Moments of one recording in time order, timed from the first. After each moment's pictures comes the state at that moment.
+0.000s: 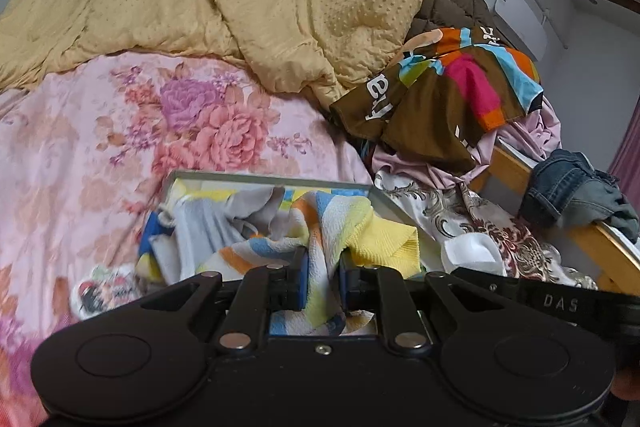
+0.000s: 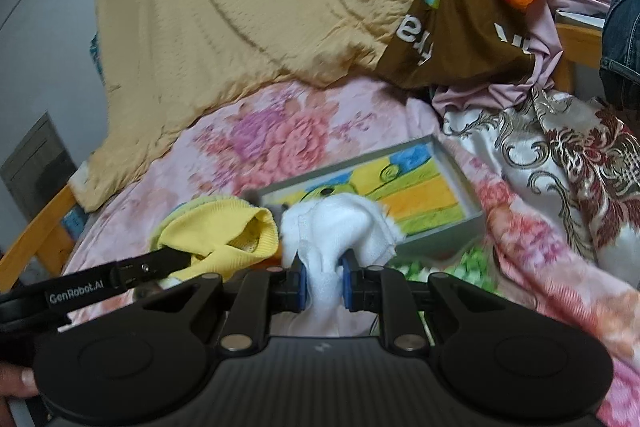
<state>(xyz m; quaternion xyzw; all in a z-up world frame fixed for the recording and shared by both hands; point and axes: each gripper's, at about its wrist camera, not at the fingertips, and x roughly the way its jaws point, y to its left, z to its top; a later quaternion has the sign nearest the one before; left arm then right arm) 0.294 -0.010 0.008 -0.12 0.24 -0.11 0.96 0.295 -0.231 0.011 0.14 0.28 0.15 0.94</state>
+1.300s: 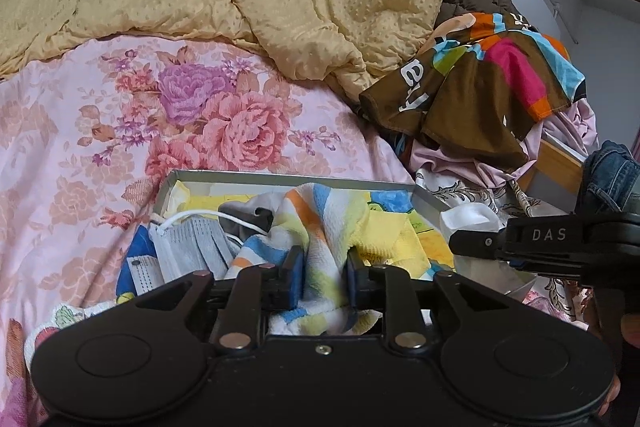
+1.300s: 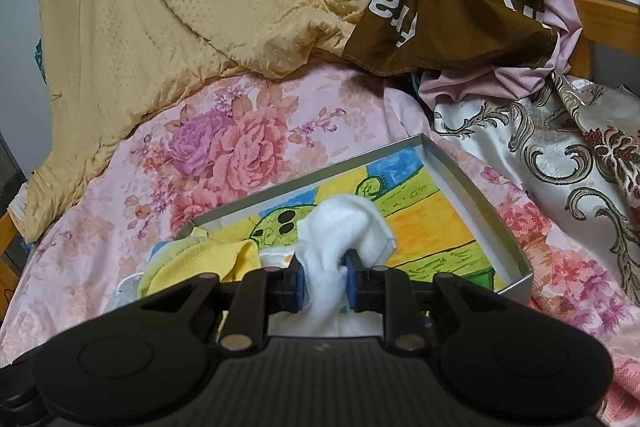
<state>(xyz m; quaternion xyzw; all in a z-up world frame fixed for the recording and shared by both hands) 0.379 0.006 -0.055 -0.11 0.24 -0.10 0.96 0.403 -0.202 -0.030 0.14 0.31 0.10 0.94</state>
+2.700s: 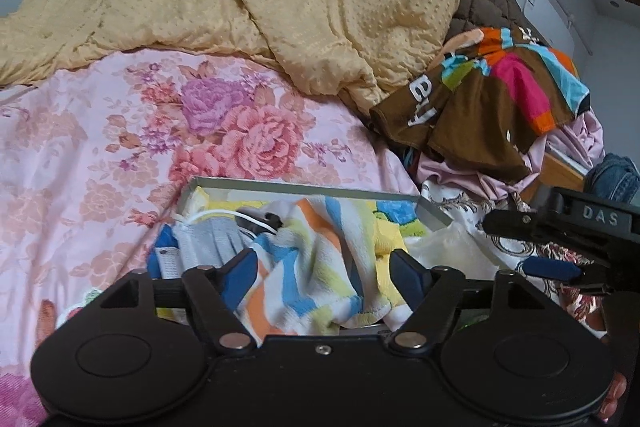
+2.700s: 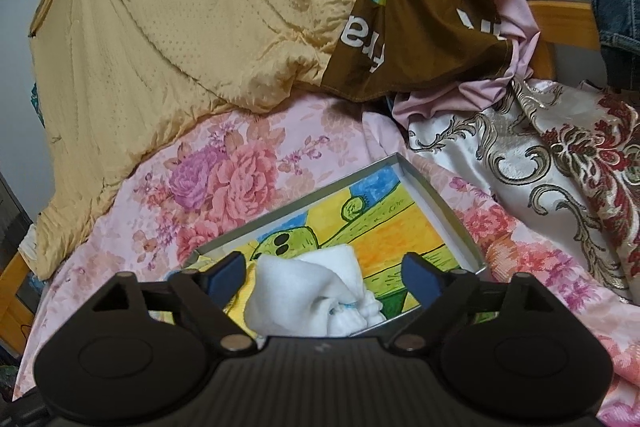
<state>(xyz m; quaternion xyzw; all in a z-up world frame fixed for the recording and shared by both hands) 0.346 0.004 -0.032 -0.12 0.22 -0.07 0.96 0.370 -0.232 -0.008 0.19 0.27 0.08 0.94</state>
